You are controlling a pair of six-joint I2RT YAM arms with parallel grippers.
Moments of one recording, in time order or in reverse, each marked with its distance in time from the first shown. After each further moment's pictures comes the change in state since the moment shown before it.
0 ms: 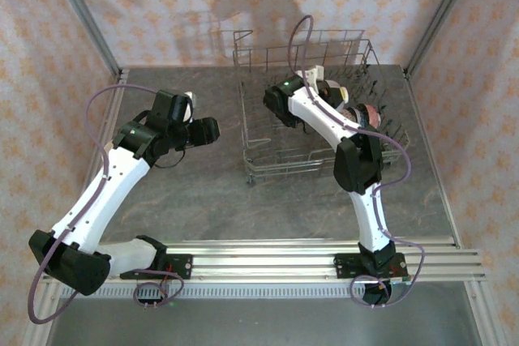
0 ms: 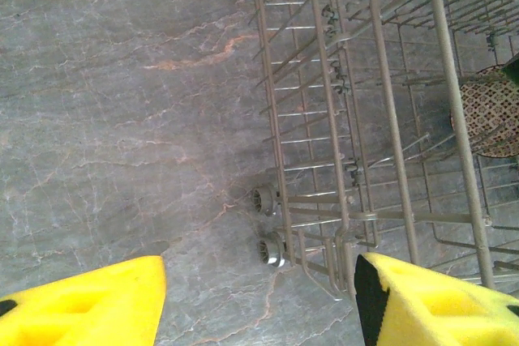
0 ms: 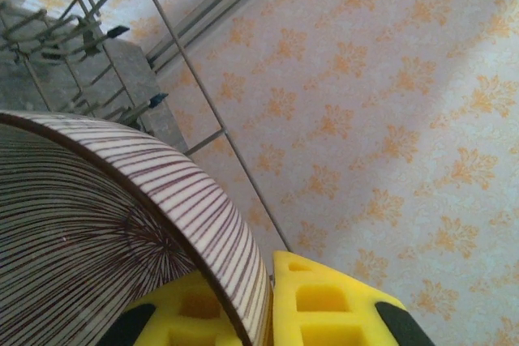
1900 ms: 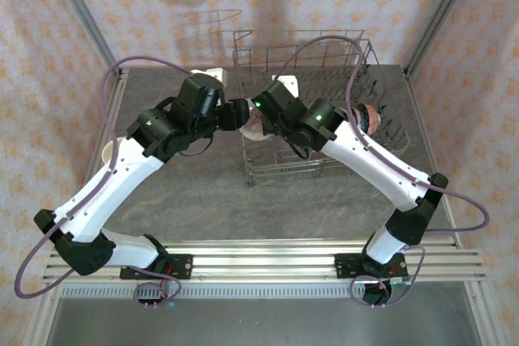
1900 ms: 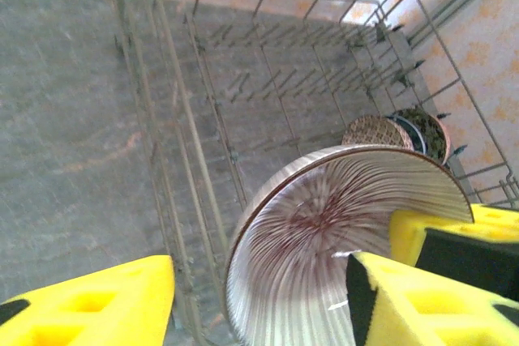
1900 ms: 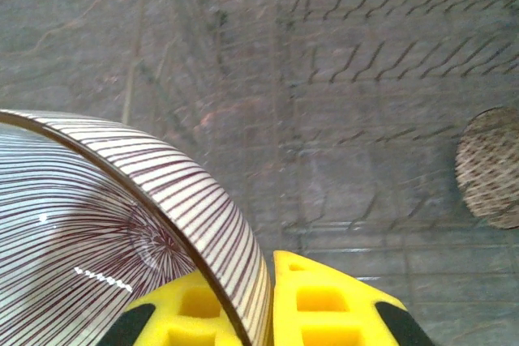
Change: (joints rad) left arm -0.309 0.117 0.342 -0.001 -0.267 -0.048; right arm 0.312 -0.559 -0.182 0.607 -0.879 -0.304
